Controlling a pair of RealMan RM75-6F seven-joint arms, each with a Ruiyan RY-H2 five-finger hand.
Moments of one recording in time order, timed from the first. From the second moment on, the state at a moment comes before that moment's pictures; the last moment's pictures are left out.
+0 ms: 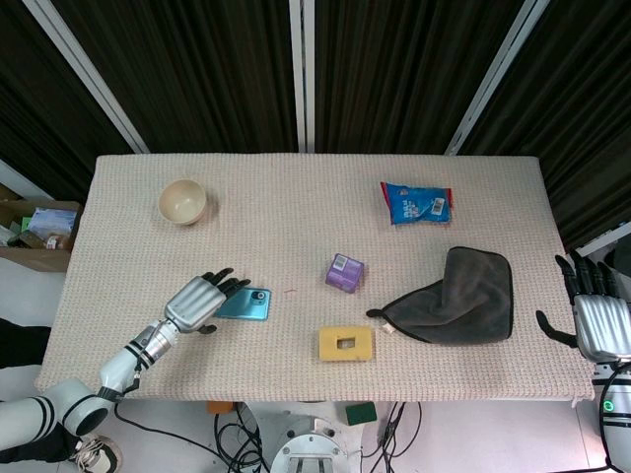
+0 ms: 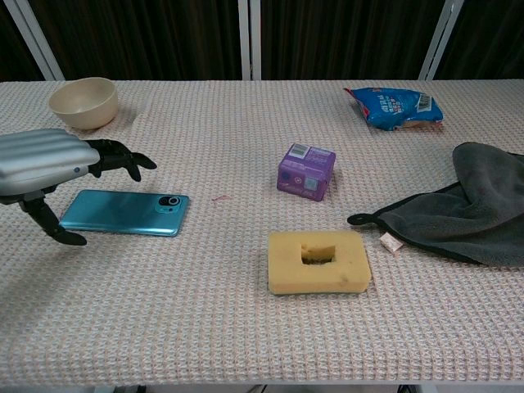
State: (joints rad) left arm -0.63 -1.43 0.06 -1.40 1.55 1.00 0.16; right arm 0.14 -1.07 0.10 -1.65 -1.38 1.39 -0.11
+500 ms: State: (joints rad) left arm -0.63 -1.45 0.06 -1.39 1.55 0.98 0.16; right arm 0.13 -1.07 0.10 -1.65 -1.38 1.39 -0.11
